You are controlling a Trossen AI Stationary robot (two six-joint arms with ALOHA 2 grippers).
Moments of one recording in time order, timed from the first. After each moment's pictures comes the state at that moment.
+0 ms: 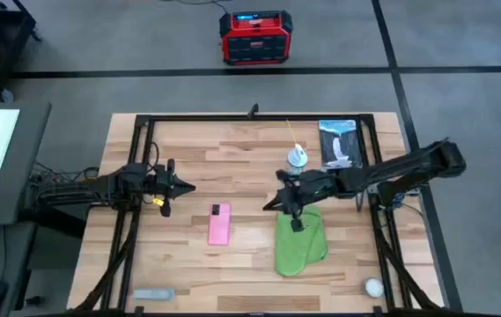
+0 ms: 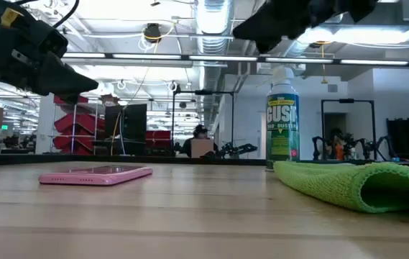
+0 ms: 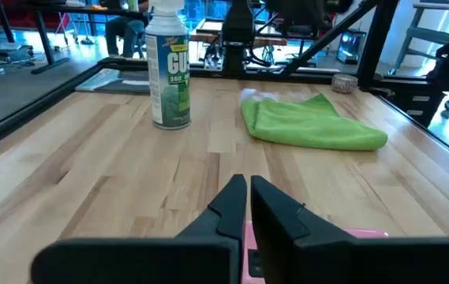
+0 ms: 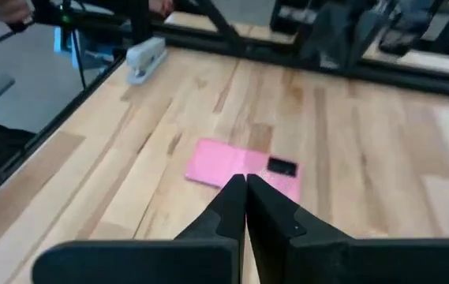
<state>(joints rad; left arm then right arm) 0.18 0.23 0.03 0.01 0.15 -0.01 0.13 1.46 0.85 0.18 -0.06 -0.10</state>
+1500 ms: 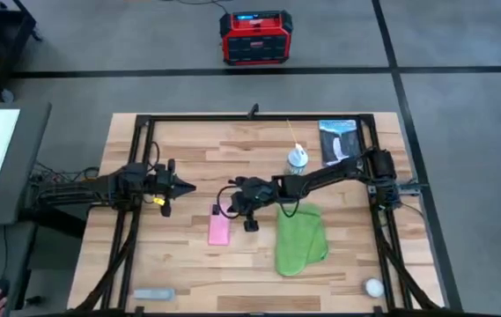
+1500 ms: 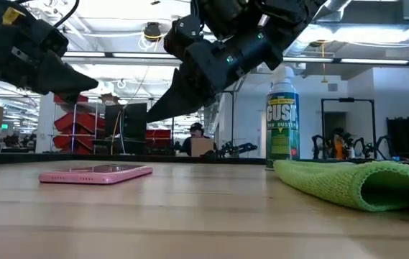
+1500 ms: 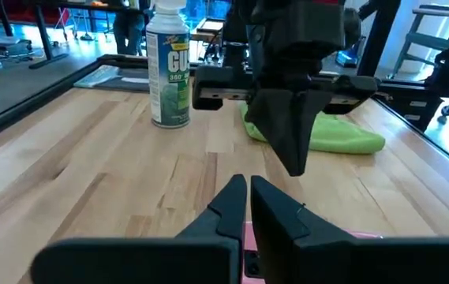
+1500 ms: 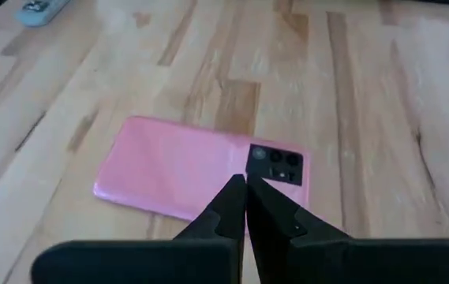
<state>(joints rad) 0.18 0.23 0.03 0.02 0.15 -0.04 0.06 2.02 1.27 0.17 -0.09 -0.11</state>
